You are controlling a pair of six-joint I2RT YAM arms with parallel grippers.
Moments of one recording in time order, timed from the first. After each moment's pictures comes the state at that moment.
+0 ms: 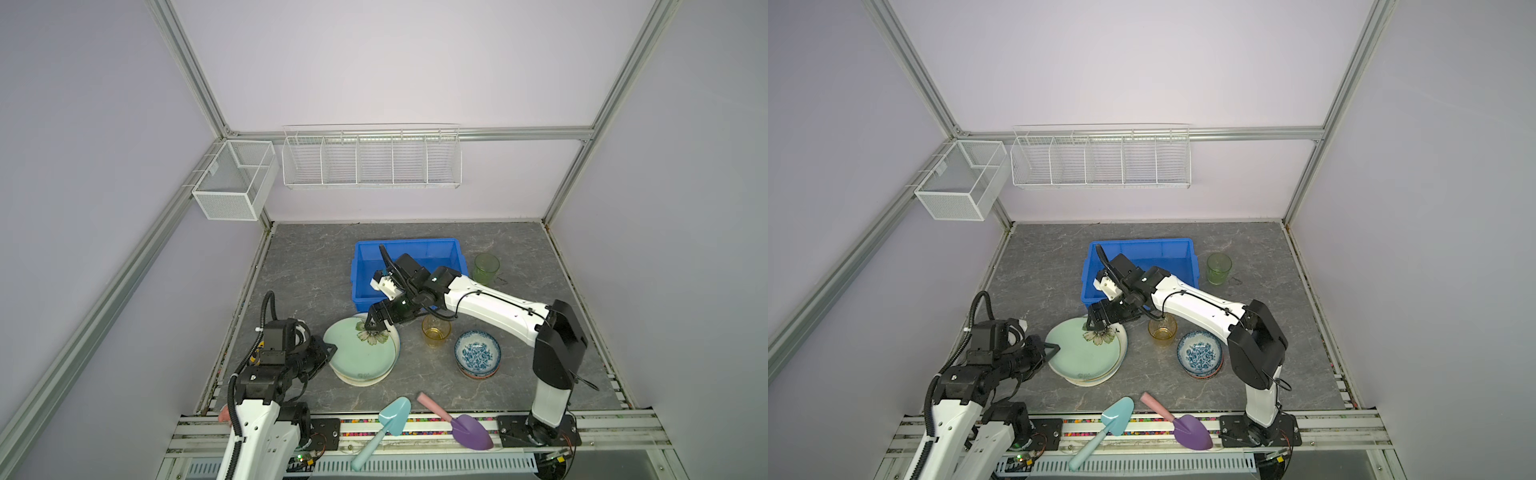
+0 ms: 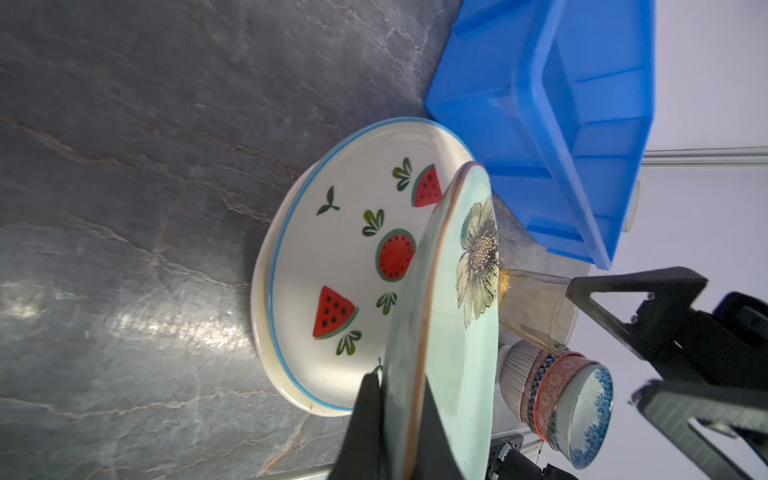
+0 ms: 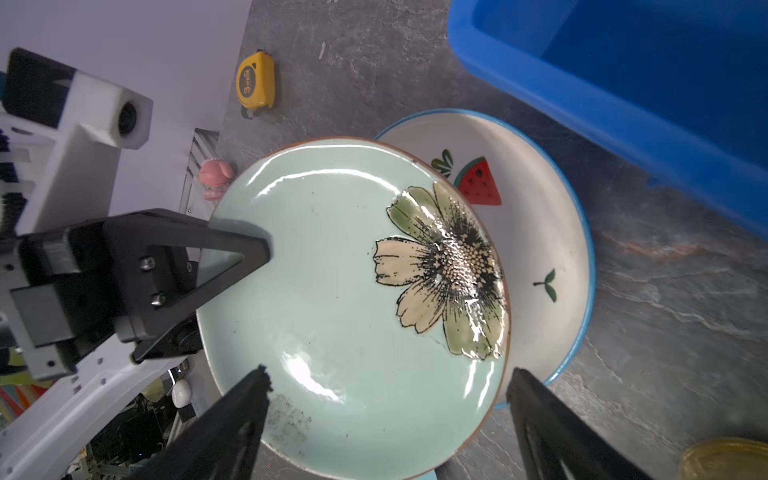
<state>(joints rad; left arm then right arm) -0.08 0.54 0.55 -0.90 0.48 -0.79 0.90 1.84 1.57 -0.76 -0.47 0.47</state>
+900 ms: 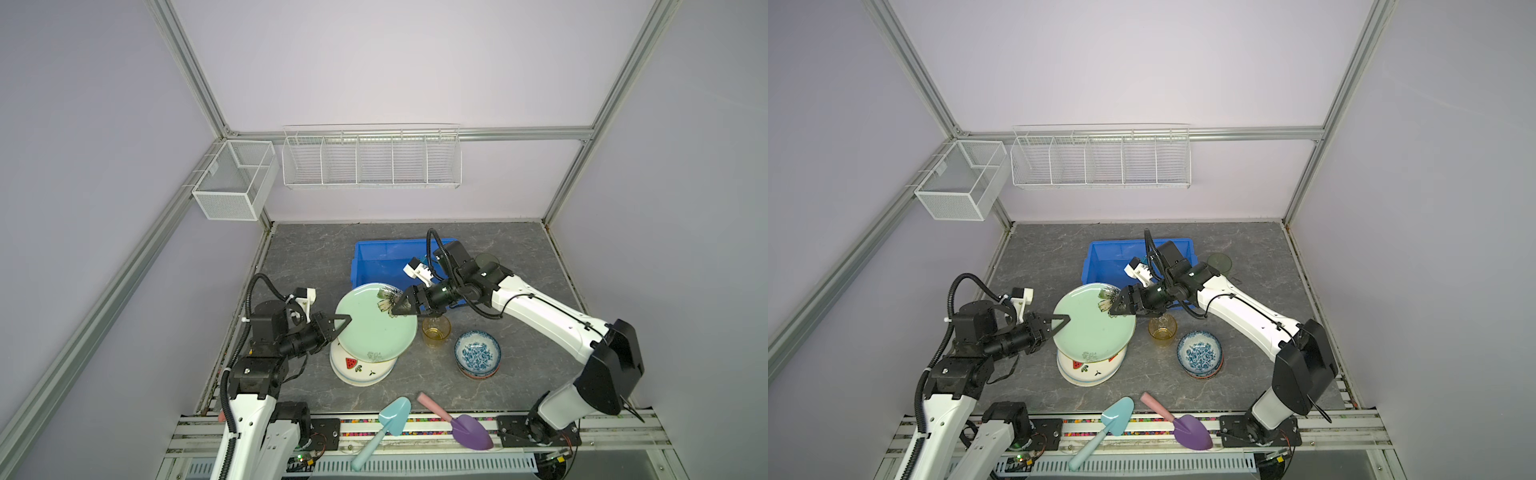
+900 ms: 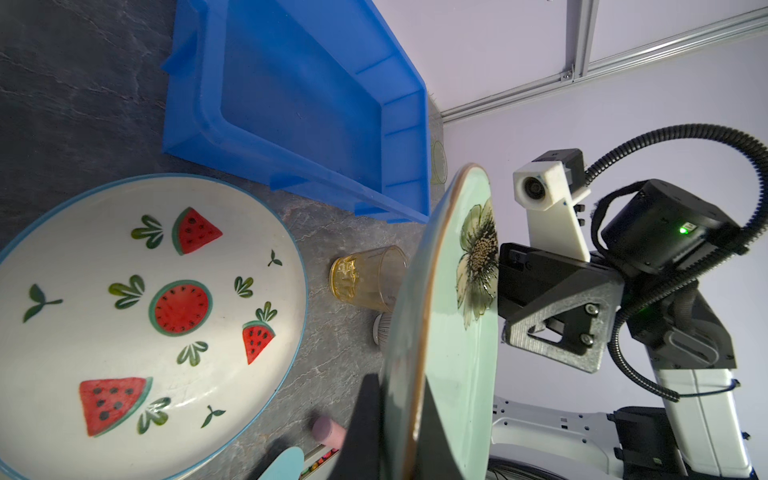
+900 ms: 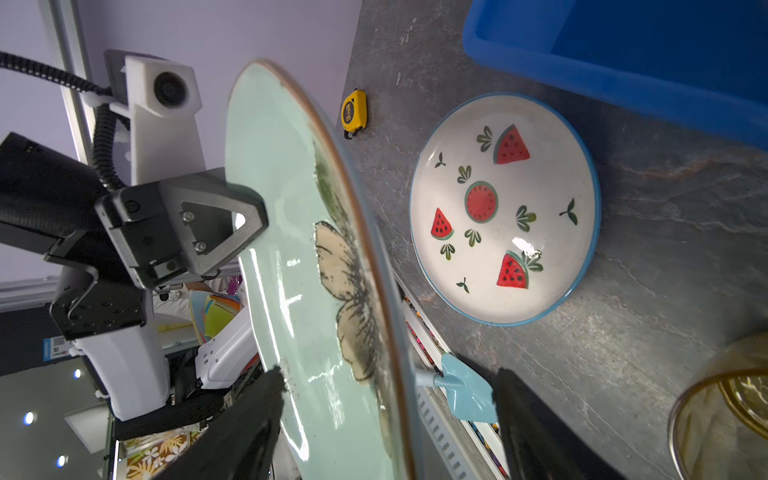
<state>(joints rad) -0.08 0.61 0.66 -0.61 0.81 -0.81 0.73 1.58 1.35 -0.65 -0.78 0.60</state>
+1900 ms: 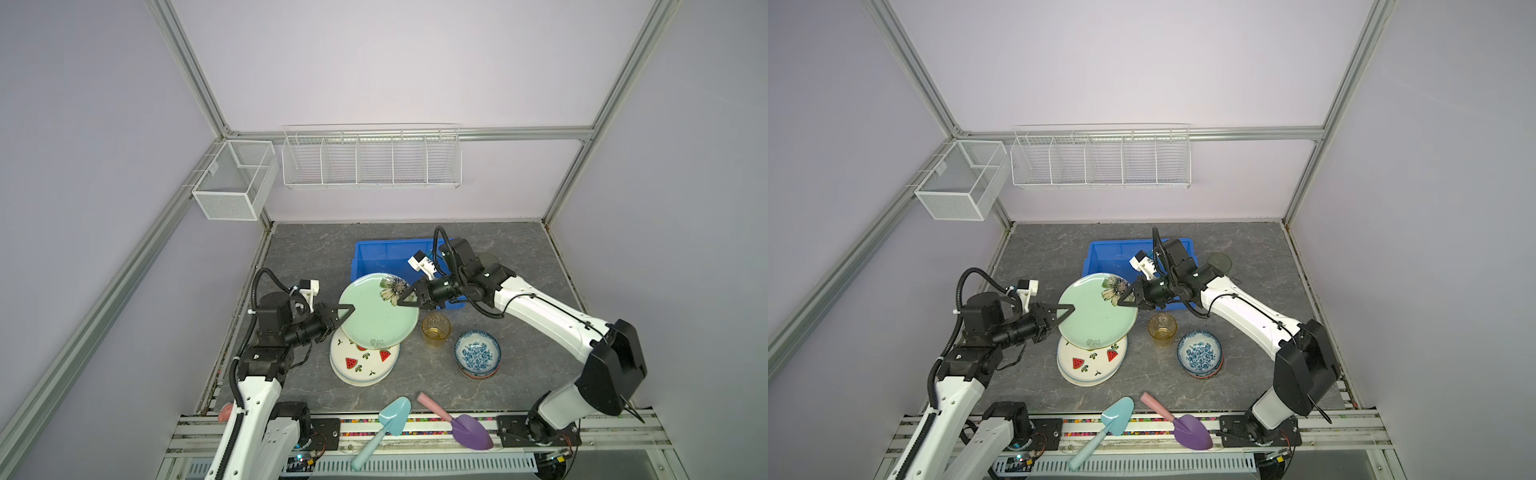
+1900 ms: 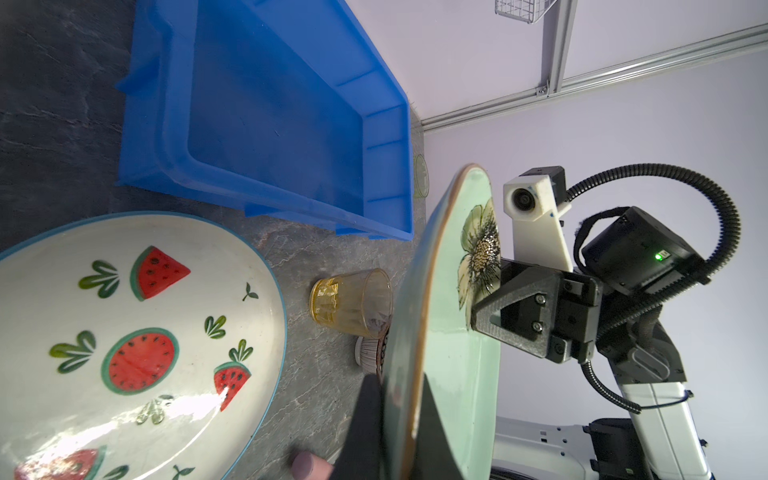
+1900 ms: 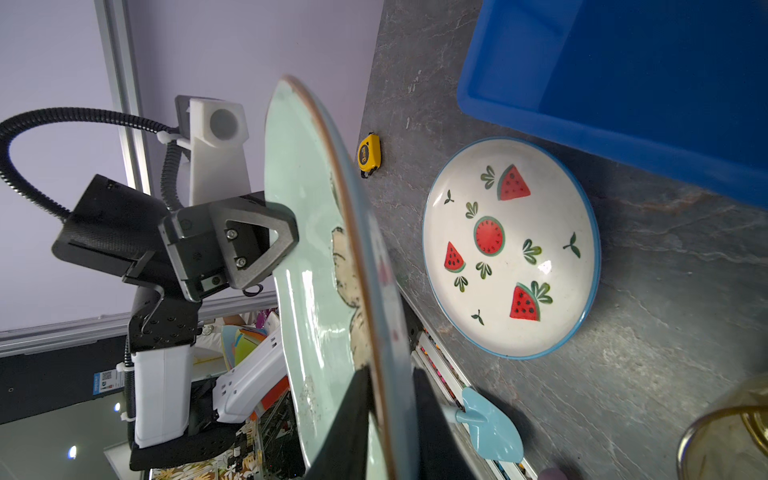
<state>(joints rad) -0.08 0.73 0.61 -0.36 0.85 -0.90 0.69 1.56 1.29 -0.50 -0.78 0.73</state>
